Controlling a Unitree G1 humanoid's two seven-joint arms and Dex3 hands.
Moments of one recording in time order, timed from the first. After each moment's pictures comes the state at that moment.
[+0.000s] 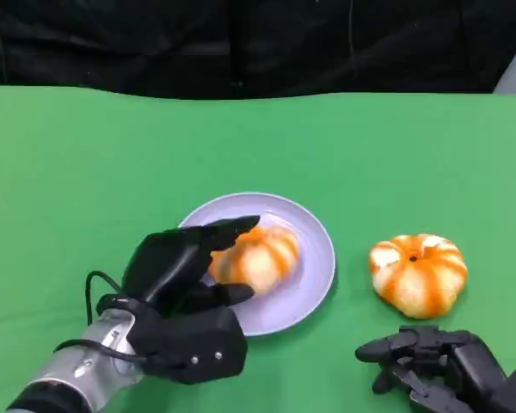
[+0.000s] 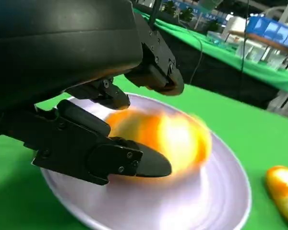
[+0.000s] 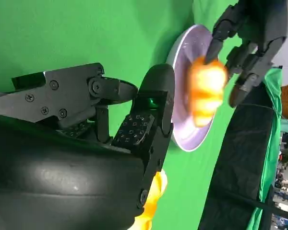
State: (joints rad) left arm -0.54 0.16 -0.44 1.04 0.62 -0.63 0.48; right arm 0.00 -0.05 0.05 0.62 0.01 -0.66 0.26
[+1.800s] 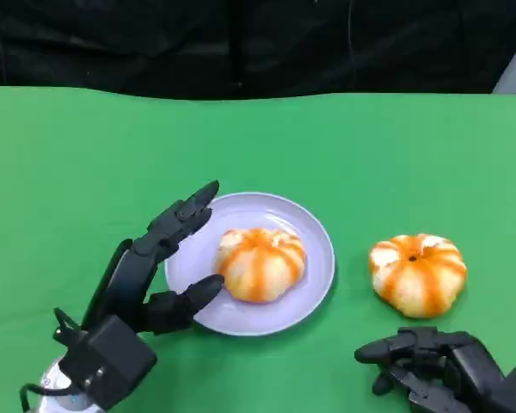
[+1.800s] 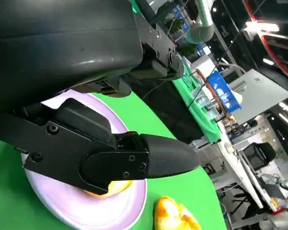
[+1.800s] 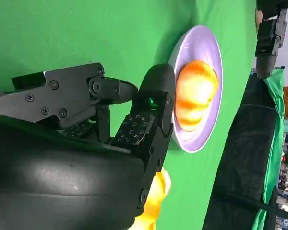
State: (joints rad) left arm -0.30 0.13 -0.16 0.80 0.17 -0.90 0.05; right arm -0.01 -0.05 0.05 0.64 0.01 -0.66 0.27
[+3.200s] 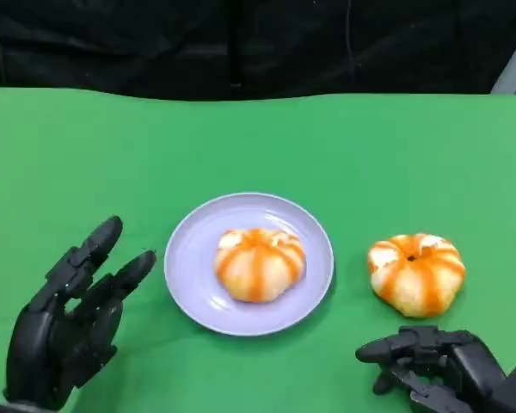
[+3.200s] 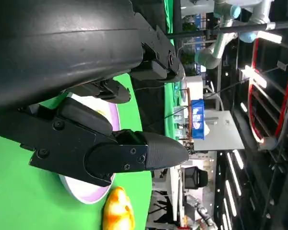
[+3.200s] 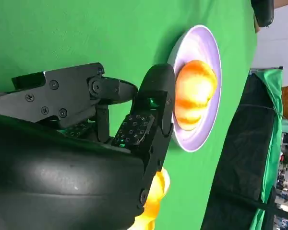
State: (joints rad) left arm -0.11 0.04 0.14 0.75 -0.50 -0.83 -0.64; right arm -0.02 -0.05 0.04 0.66 0.01 -0.67 0.29
